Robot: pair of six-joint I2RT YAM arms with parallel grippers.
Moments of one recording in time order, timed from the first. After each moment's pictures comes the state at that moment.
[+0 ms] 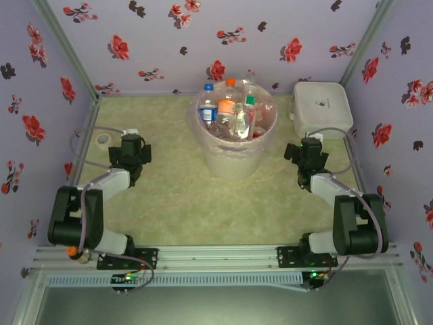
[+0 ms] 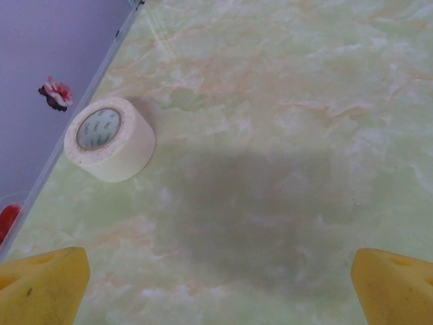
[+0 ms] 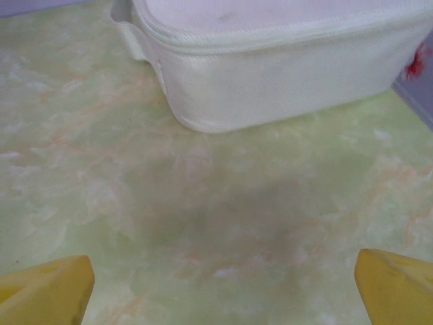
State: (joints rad) left arm -0.17 1.46 0.64 0.19 -0.47 -0.02; right arm 0.09 1.37 0.57 0.21 0.29 0.20
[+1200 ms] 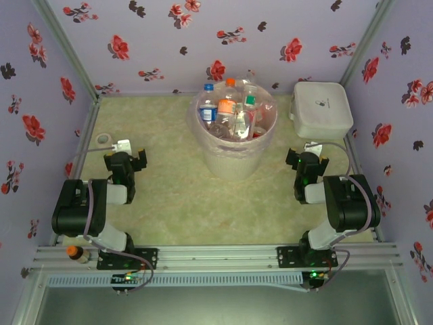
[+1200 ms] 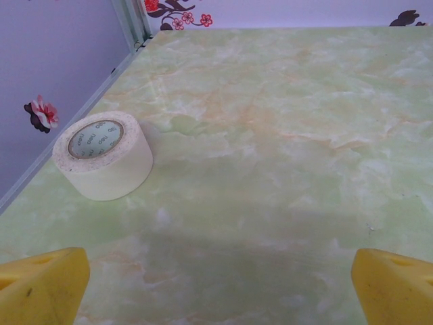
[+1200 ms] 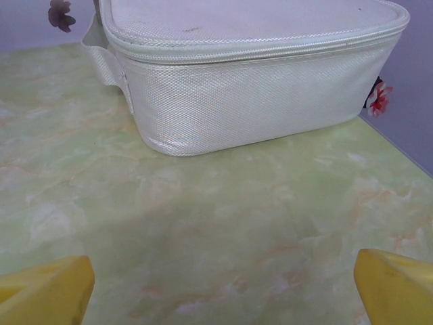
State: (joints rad) left arm -0.04 1.54 0.37 0.80 -0.28 0.01; right arm 0.06 1.57 0.35 0.82 0.37 0.12
